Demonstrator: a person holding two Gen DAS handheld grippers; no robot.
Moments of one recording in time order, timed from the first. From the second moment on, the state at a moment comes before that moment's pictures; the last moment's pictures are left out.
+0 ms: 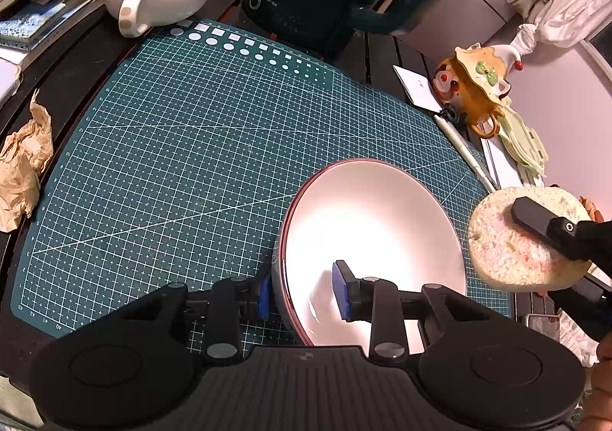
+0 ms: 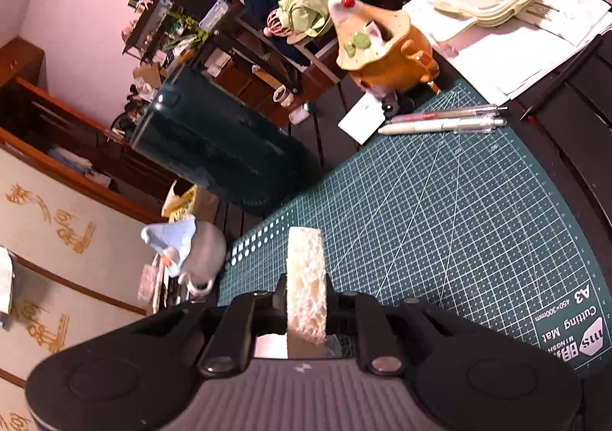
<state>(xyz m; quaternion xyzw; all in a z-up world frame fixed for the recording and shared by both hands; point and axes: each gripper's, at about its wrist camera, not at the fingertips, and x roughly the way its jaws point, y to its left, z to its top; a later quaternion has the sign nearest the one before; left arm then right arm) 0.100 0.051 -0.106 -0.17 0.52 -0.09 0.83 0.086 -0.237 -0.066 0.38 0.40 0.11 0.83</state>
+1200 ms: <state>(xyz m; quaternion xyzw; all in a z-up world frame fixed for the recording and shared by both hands) 0.100 0.056 -0.108 -0.19 0.53 -0.09 0.82 0.081 -0.170 -0.057 0.24 0.45 0.19 0.84</state>
